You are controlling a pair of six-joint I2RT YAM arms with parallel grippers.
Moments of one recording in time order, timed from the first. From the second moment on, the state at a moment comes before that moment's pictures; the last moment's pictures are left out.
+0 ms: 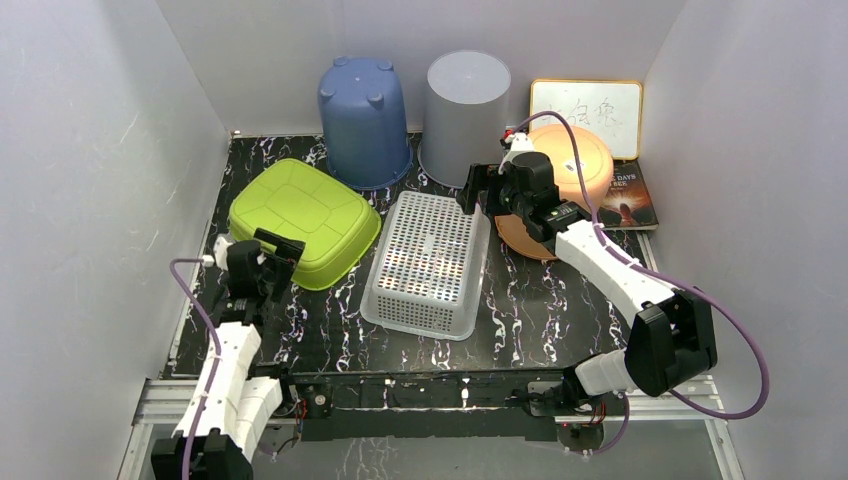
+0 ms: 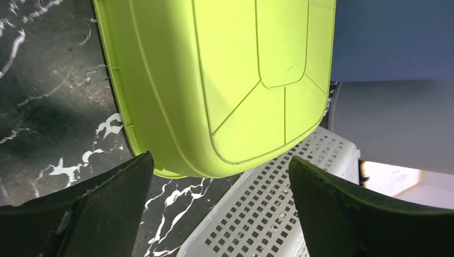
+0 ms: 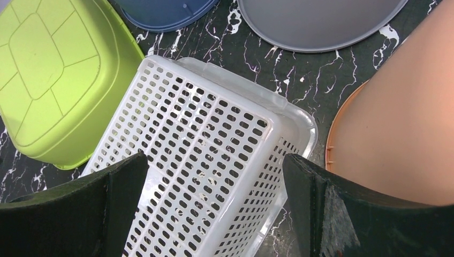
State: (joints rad) left arm 0.06 0.74 0.42 -0.29 -0.05 -1.06; right arm 0.39 1.38 1.07 -0.15 -0.09 0.32
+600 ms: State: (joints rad) left arm 0.05 1.06 1.03 -0.58 -0.02 -0.45; right arm 0.82 1.51 1.32 -0.29 0.19 0.26
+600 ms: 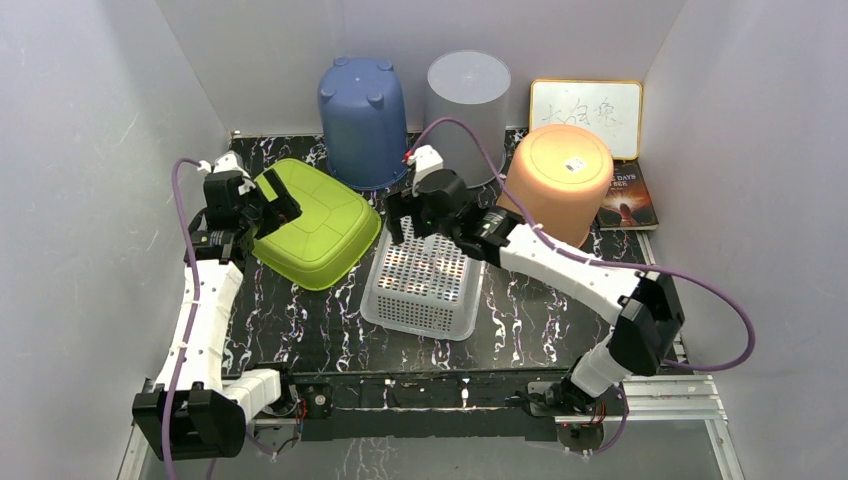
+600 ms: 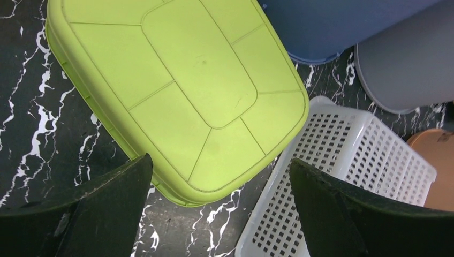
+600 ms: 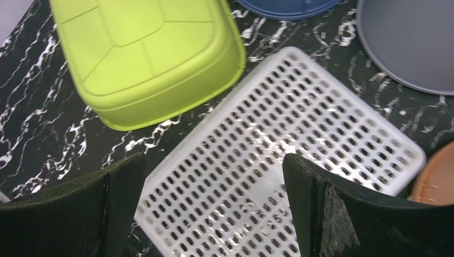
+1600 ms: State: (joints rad) left arm -0.02 1.22 1.15 -0.68 0.04 -0.24; right arm 0.91 1.60 1.38 -0.36 0.50 0.31
